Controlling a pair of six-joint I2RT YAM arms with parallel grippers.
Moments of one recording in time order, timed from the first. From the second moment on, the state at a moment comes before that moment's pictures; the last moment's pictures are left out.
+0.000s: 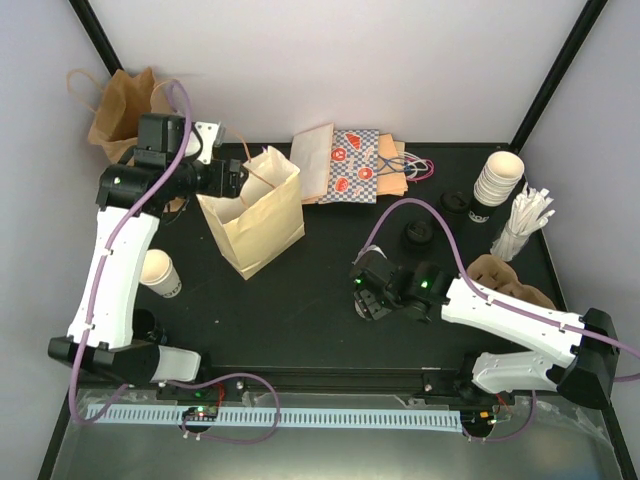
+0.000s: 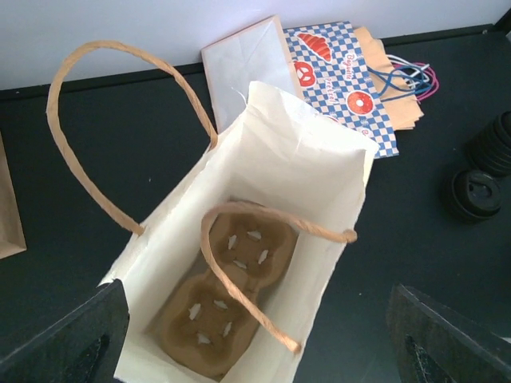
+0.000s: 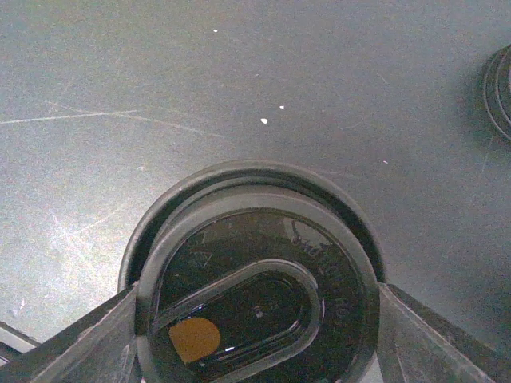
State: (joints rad) left arm -0.18 1.33 1.76 -1.13 0.18 -0.04; right arm 1.06 1.21 1.00 -0.95 0.30 0.45
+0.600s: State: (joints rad) left arm -0.18 1.50 1.85 -1.15 0.18 -0.04; right arm 1.06 1.21 0.99 -0.94 0.29 0.45
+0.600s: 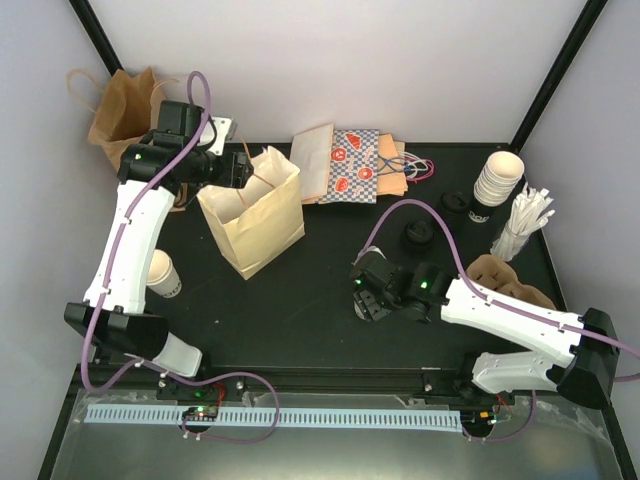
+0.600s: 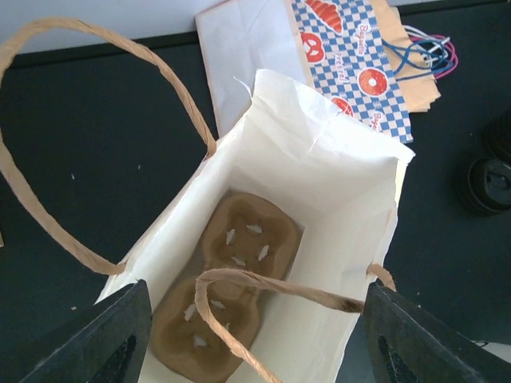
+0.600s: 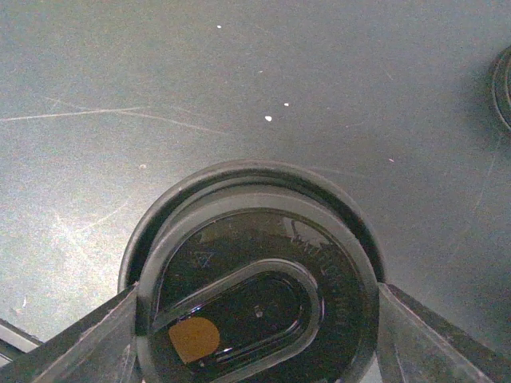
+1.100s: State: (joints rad) left arm -0.18 1.42 1.65 -0.97 0.40 0.23; right arm 1.06 1.21 0.99 -0.93 0.28 0.45
